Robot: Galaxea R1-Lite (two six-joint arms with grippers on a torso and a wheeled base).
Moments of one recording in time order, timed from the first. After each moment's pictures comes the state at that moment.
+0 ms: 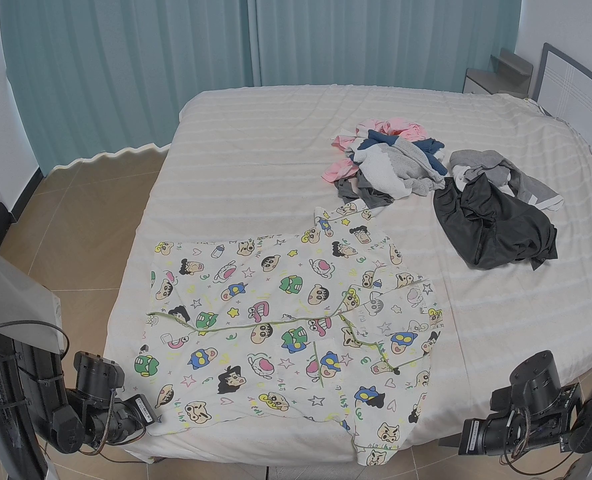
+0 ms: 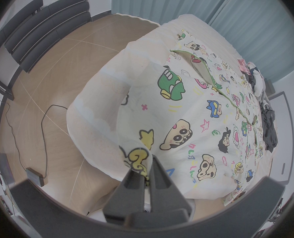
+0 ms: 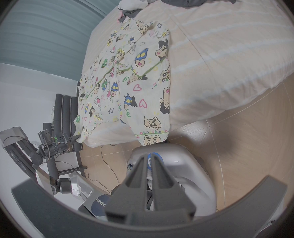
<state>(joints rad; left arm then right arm) -0.17 2.17 -0.02 -1.17 0.06 -0.74 0.58 1.73 -0.02 -0.79 0.13 0.81</state>
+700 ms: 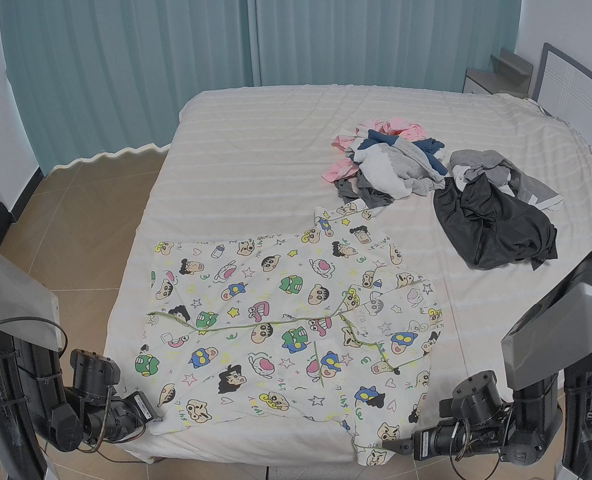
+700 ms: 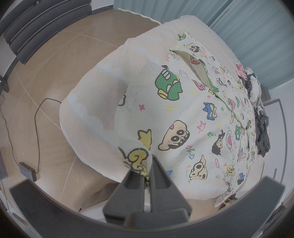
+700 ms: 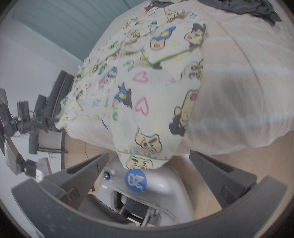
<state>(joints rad) -0.14 2.18 -0.02 -1.20 -0.02 -0.77 0.59 2.34 -0.04 -1.41 0.09 0.52</state>
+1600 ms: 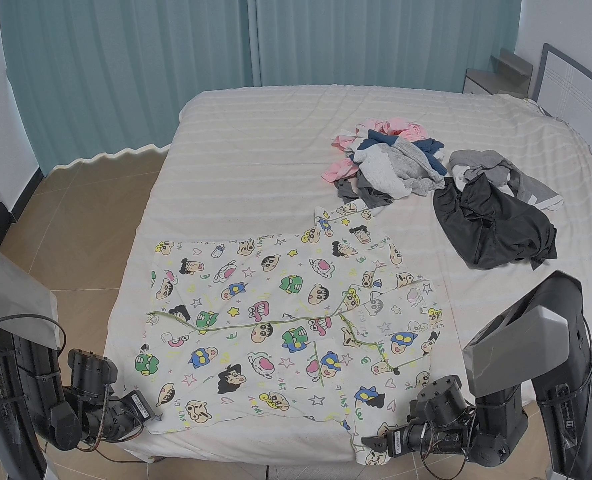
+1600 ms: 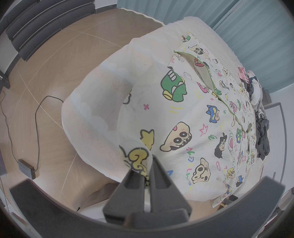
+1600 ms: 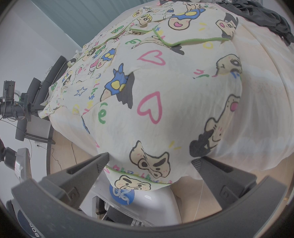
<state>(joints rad) -0.11 2.19 -0.02 -1.21 -0.02 -0.77 0.62 2.49 -0.25 -1.36 -0.02 0.42</state>
